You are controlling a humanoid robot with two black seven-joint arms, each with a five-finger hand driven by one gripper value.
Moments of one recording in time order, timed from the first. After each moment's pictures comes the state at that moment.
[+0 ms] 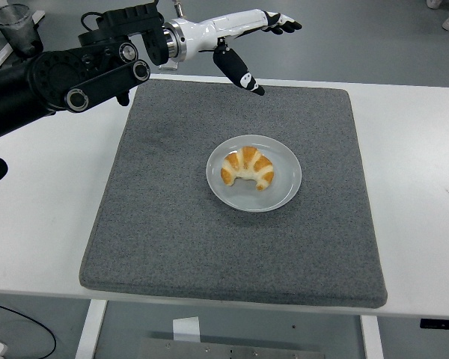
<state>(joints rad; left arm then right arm) -1.38 0.33 -0.16 -0.85 0.93 -0.10 -0.29 -0.02 0.00 -0.05 0.10 0.07 -0.08 0.18</state>
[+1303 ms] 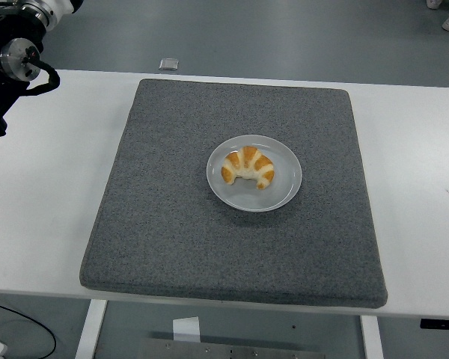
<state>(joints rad) -1.15 0.48 -0.49 -0.67 -0.01 -0.08 -0.28 -0.02 0.00 -0.05 0.10 0.07 -0.08 0.18</state>
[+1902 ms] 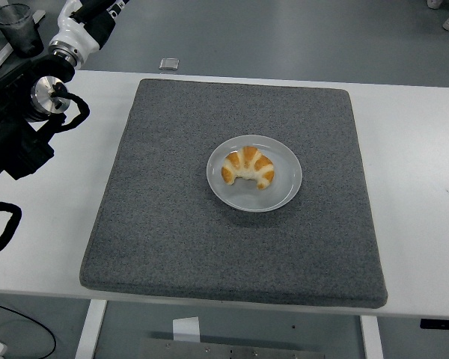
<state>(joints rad) -1.07 0.25 -0.70 -0.39 -0.06 -0.29 -0.29 -0.02 0.00 -0.05 0.10 0.07 -0.08 0.17</state>
